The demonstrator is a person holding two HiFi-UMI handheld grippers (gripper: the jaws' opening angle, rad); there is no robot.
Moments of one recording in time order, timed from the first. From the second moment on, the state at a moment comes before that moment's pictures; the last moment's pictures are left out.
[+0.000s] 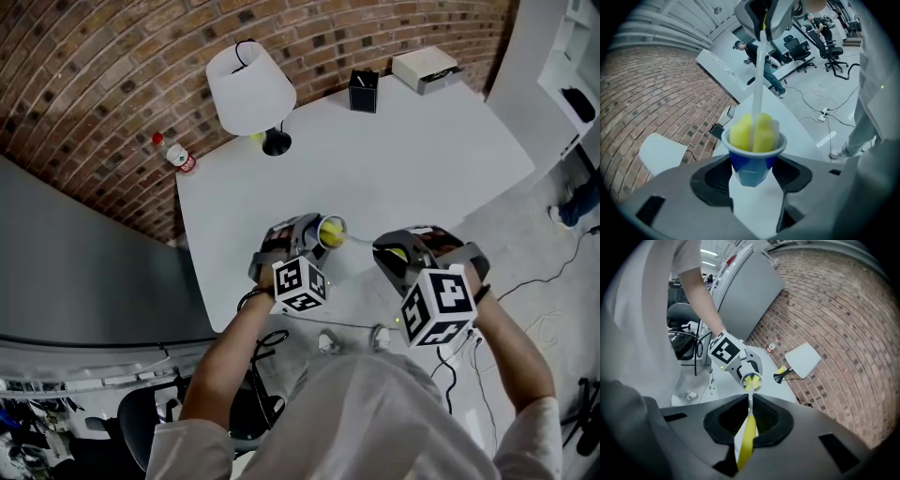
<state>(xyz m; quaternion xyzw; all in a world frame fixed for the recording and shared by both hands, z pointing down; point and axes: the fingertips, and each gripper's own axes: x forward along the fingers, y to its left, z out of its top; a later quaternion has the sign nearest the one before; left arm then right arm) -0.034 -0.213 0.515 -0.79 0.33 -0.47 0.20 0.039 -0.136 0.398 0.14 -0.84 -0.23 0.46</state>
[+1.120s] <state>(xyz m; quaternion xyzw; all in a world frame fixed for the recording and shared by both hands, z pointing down) -0.052 -0.224 0.503 -0.76 0.39 -0.46 0.24 0.041 -0.159 0.400 0.27 -0.89 0.23 0.27</state>
